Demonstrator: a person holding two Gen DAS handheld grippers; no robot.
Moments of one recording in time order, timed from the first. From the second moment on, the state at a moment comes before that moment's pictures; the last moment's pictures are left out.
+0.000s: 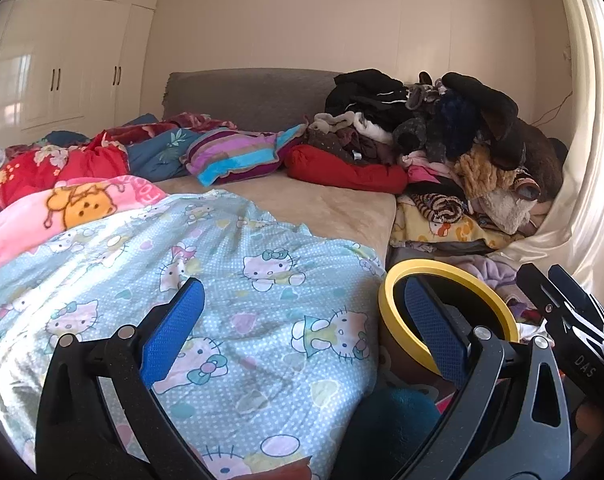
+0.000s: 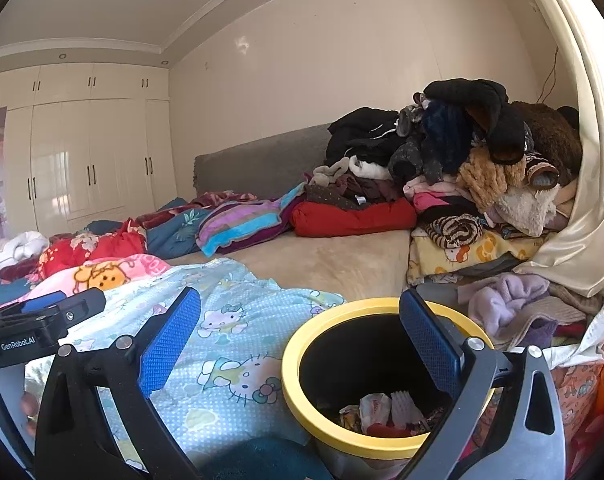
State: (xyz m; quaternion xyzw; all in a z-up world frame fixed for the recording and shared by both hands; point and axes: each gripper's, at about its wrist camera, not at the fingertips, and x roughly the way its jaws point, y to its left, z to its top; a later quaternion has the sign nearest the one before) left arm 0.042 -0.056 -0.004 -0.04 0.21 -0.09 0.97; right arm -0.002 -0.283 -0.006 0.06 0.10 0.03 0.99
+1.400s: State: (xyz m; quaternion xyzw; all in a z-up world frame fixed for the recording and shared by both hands) left arm 0.044 -0.049 -0.005 -0.05 0.21 -0.08 0.97; right arm 0.000 -0.286 -0.013 0.06 0.11 0.02 0.99
